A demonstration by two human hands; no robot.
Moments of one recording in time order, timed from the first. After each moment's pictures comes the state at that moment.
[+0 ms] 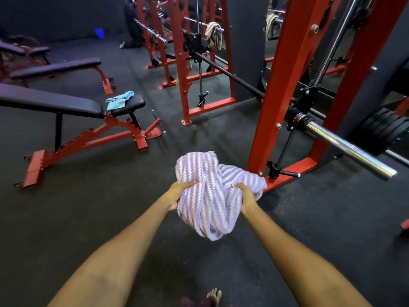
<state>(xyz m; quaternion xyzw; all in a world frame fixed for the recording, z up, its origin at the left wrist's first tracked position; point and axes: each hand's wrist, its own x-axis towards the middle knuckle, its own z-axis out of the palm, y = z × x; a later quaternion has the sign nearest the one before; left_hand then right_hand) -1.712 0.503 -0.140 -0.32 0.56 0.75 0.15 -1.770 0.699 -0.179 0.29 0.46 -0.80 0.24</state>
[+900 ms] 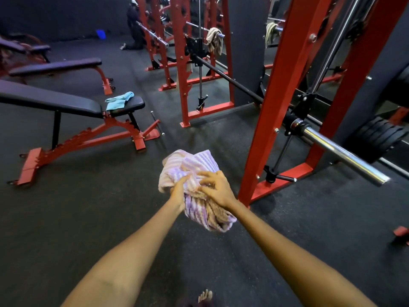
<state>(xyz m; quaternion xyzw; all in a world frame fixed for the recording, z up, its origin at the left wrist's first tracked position) -1.740 0.505 -0.213 -0.37 0.46 0.81 0.00 -1.752 0.664 -0.139 -0.30 0.86 -0.41 0.06</state>
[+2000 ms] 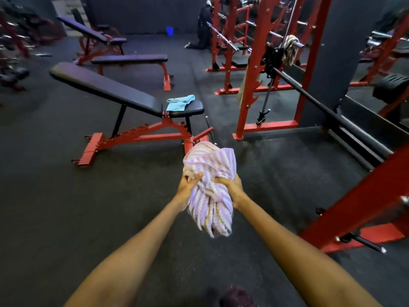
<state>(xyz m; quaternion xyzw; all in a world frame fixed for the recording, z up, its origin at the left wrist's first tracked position) -1.795 0.246 -0.146 -0.29 0.54 0.77 -0.14 -1.891 0.365 -0.156 -0.03 0.59 -0.73 0.34</state>
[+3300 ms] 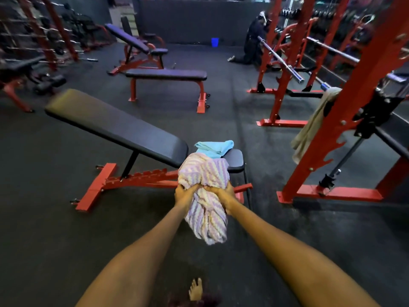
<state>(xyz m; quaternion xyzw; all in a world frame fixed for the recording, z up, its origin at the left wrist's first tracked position) -2.254 -0.257 -0.199 -0.47 0.51 0.67 -0.26 -2.358 -0.169 -0.193 -0.11 0.65 -0.64 0.39</state>
